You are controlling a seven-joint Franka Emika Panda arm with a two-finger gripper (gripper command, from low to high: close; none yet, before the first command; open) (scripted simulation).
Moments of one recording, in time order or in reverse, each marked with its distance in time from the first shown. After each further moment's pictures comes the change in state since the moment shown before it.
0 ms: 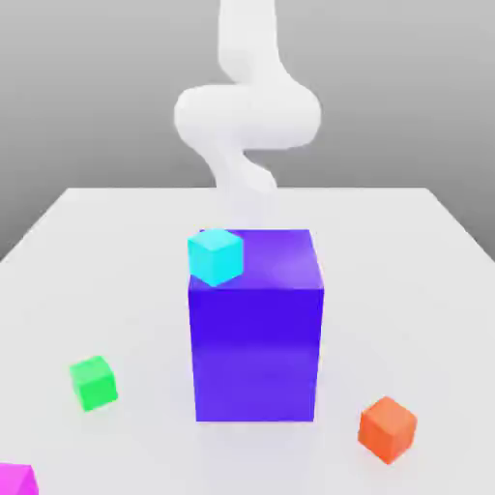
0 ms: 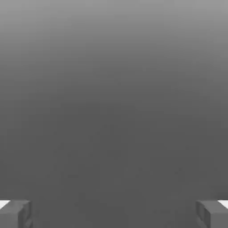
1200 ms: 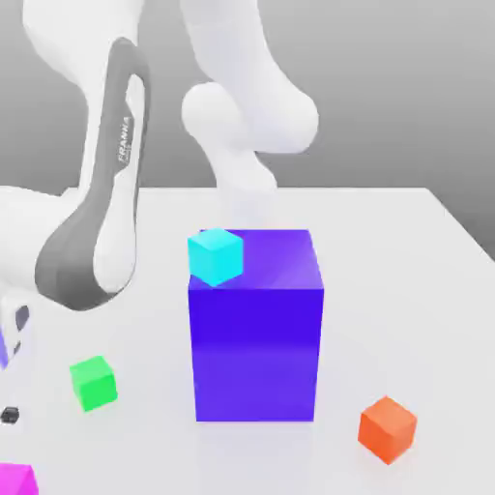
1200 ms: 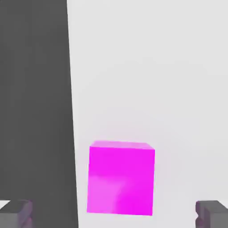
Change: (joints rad) arm -0.460 1.252 -0.003 0.196 -0.010 0.321 1.084
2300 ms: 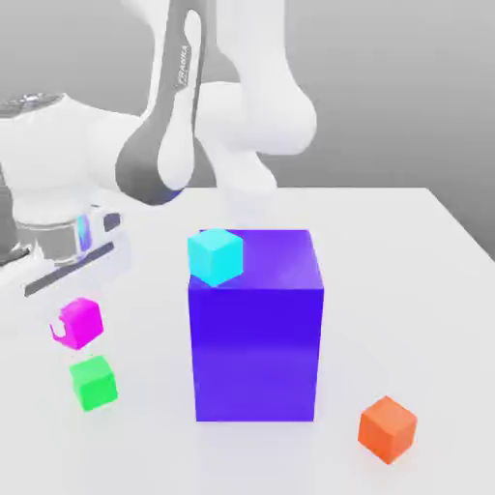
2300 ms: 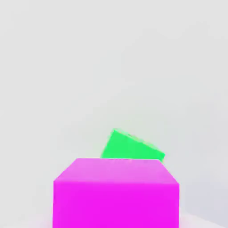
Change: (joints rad) arm -0.090 -0.567 -0.022 -0.634 0.032 0.069 0.337
